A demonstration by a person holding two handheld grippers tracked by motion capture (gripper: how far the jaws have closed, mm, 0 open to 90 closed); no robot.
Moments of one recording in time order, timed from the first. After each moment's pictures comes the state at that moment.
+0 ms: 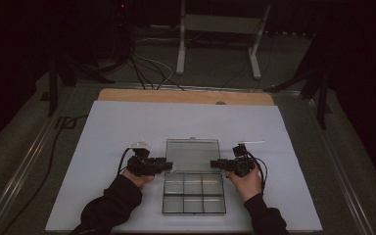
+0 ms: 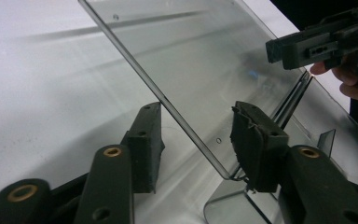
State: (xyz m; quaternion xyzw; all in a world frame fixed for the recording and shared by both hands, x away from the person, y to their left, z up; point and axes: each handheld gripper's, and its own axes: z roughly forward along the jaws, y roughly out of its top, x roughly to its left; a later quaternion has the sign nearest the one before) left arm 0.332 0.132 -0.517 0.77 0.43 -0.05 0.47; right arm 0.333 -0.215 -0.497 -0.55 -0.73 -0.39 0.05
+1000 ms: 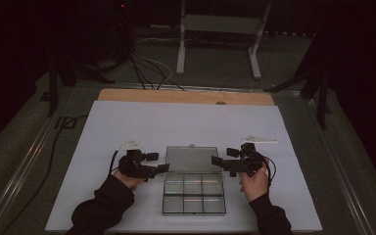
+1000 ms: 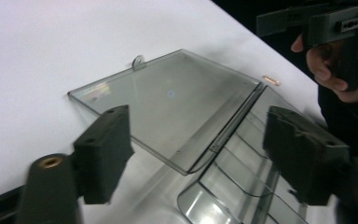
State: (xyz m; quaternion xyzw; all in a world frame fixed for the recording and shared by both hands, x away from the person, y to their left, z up) left arm 0.313 0.150 -0.485 0.78 0.35 -0.02 0.52; right arm 0.315 -0.224 -0.457 -0.47 -0.74 -0.49 -0.01
